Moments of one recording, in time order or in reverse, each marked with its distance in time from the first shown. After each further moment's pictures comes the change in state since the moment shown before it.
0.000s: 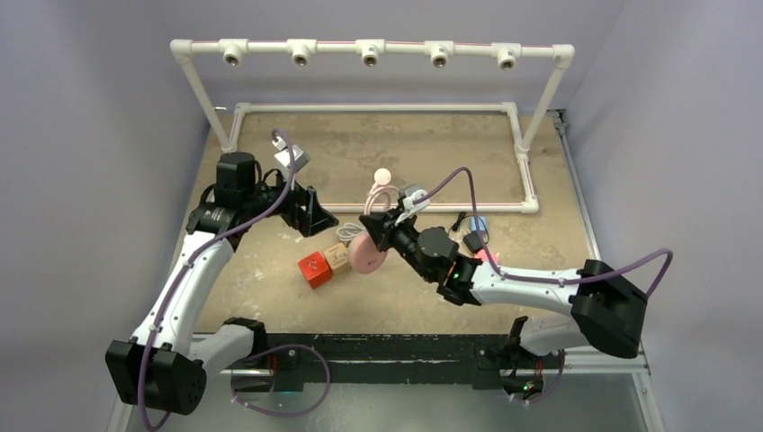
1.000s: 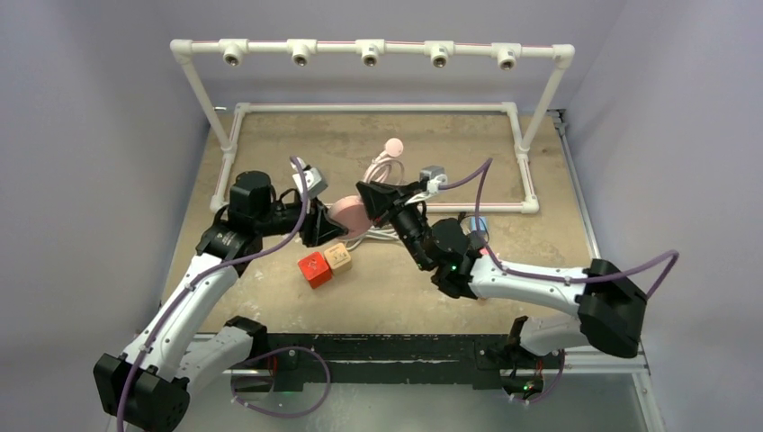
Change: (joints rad) left arm -0.174 -0.118 -0.148 0.204 -0.023 -0.067; right arm 0.012 0.055 0.138 0.279 0.131 0.021
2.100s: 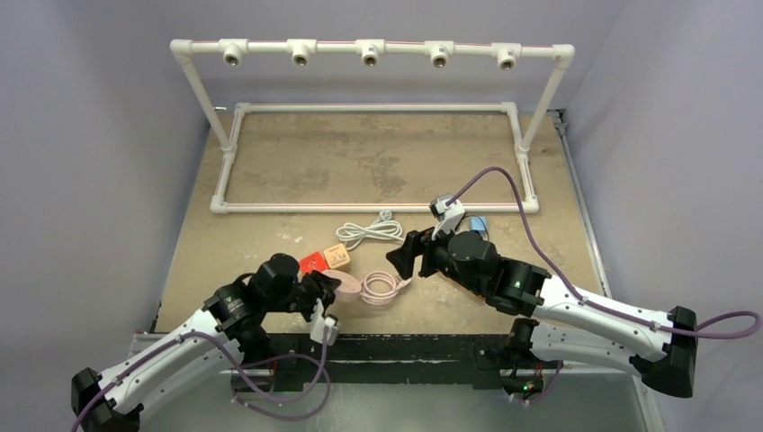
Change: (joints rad) left arm -0.475 -0.377 -0.431 -0.199 -0.356 1.191; right arm 0.013 -0.494 -0.051 -1.149 -0.192 0.210
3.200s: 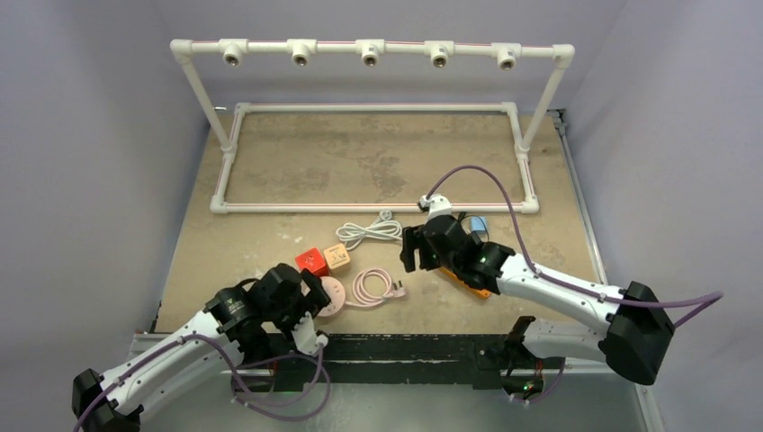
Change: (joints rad) left arm -0.003 -0.081 -0.106 -0.305 -0.297 0.396; right arm -0.146 0.262 -0.024 -0.081 -0.056 -0.024
